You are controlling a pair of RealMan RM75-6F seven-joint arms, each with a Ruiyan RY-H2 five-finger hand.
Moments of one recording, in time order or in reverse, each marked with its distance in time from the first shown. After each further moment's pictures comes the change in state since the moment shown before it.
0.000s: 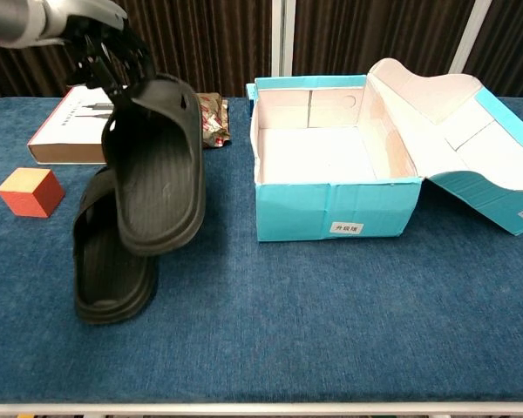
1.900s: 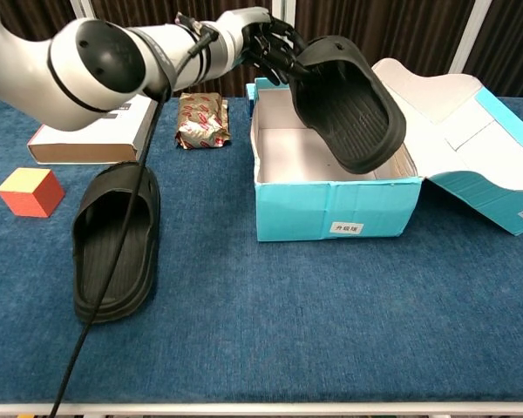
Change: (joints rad) left arm -0.157 -0.725 -0.276 1.142 0.720 -0.453 -0.916; right arm 0.011 0.041 0.011 -0.074 0.030 -0.035 -0.073
